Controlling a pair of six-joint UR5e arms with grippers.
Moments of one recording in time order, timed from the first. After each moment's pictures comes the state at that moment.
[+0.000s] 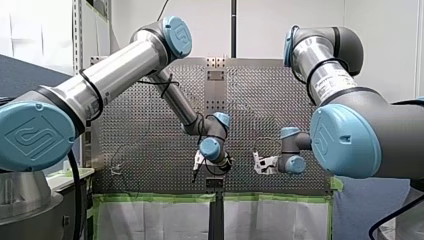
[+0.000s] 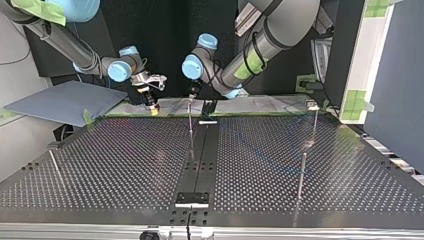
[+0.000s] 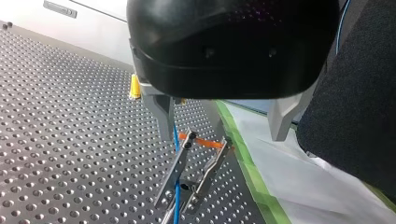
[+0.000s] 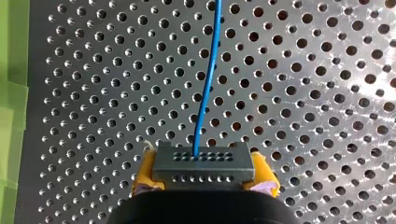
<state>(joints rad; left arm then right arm) -0.66 -2.46 -1.44 -2.82 -1.84 -1.65 1.85 -0.65 1.61 -0.77 1.20 1.39</state>
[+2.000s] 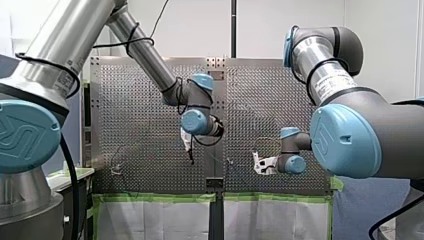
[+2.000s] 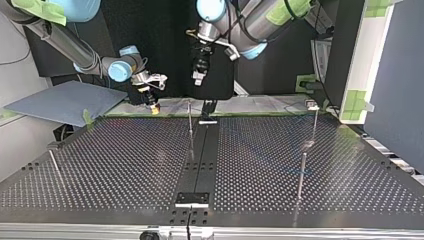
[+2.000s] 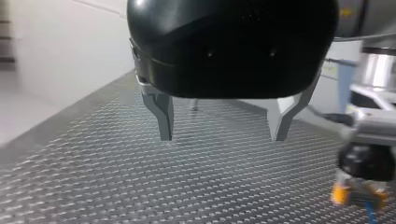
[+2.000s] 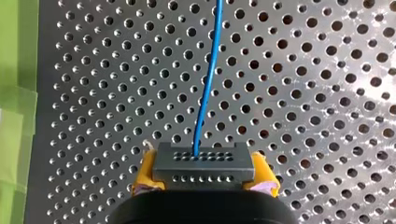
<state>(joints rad) -0.77 -1.96 -1.94 -2.47 -2.00 -1.96 1.85 -0.65 1.61 -0.76 1.20 1.40</state>
